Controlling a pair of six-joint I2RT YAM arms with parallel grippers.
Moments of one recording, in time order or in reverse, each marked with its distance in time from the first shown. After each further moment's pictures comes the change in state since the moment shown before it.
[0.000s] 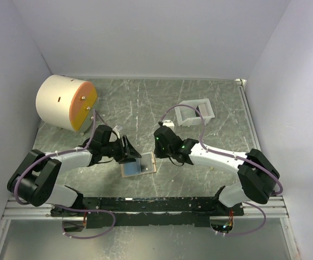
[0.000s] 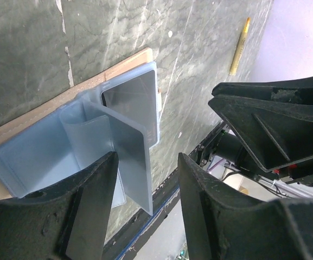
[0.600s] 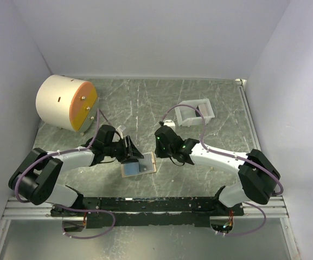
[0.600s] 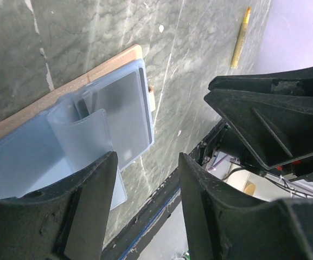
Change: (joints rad) left arm -0.048 0.031 0.024 0.021 -0.006 0.012; right arm -0.008 -0.006 -0.007 0.000 -0.001 0.000
